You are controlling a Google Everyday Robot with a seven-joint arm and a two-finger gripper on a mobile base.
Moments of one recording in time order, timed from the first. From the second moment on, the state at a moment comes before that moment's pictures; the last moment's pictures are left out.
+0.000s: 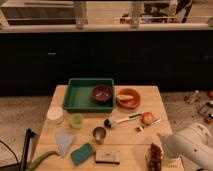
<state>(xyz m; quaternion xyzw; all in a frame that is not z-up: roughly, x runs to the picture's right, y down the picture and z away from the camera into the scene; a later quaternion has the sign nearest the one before) 0.288 0.292 0.704 -0.25 -0.03 0.00 0.97</state>
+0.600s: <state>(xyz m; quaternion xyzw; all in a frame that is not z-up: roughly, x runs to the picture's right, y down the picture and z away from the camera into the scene) 0.287 0.298 0.701 -0.25 -0.12 -0.06 0.96</state>
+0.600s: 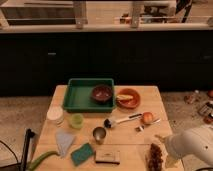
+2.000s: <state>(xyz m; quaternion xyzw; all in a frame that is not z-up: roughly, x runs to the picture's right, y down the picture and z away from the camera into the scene) 0.273 0.325 0.731 -0.32 -0.25 -0.11 0.91</state>
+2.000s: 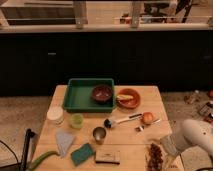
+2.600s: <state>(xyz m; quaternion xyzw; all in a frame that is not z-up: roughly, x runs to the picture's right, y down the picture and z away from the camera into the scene) 0.277 0.337 0.744 -0.33 -0.27 -0.10 0.90</state>
